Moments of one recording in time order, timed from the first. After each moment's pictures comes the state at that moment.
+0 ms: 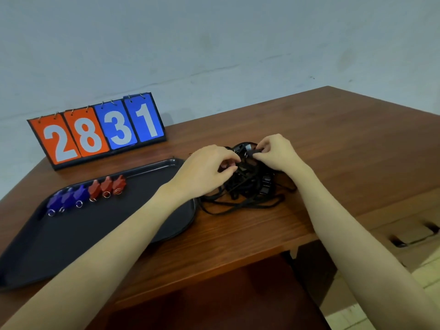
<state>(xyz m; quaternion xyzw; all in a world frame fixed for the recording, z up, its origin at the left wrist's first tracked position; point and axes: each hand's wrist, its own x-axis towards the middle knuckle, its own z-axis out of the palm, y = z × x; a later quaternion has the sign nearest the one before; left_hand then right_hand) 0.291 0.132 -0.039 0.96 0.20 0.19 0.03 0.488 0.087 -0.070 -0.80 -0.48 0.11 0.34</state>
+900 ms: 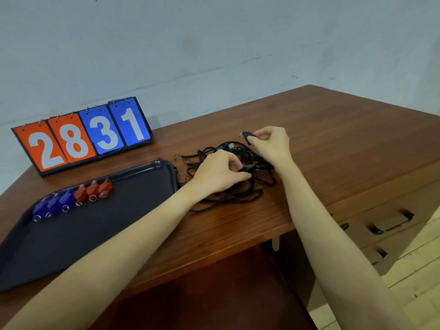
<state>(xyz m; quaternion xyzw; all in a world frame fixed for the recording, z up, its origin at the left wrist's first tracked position) 0.344 0.096 -0.049 0.91 0.33 0.14 0.19 0.505 0.070 -0.075 -0.73 -0.35 0.11 0.58</state>
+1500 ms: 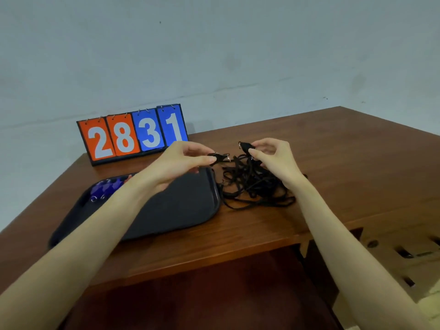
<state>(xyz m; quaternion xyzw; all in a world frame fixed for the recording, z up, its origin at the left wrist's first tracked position) 0.200 0.118 0.012 0.80 0.35 0.25 0.41 0.431 0.064 -0.054 -0.62 -0.49 0.17 0.59</state>
